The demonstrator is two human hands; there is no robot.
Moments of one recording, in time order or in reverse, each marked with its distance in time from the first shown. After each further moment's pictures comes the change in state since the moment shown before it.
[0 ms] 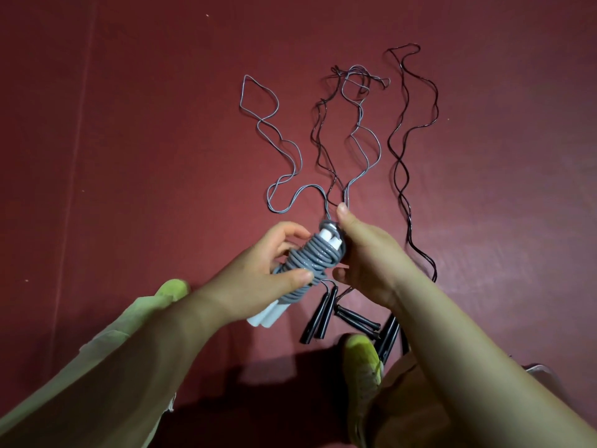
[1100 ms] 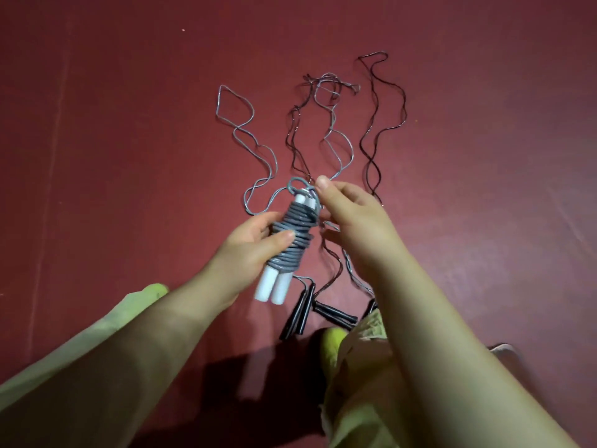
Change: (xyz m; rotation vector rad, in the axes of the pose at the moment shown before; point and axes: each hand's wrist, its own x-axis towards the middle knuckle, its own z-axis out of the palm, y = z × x) left_hand 0.020 0.019 0.047 -0.322 0.182 0.030; right_hand -0.036 -0.024 -0.021 -0.123 0.157 -0.390
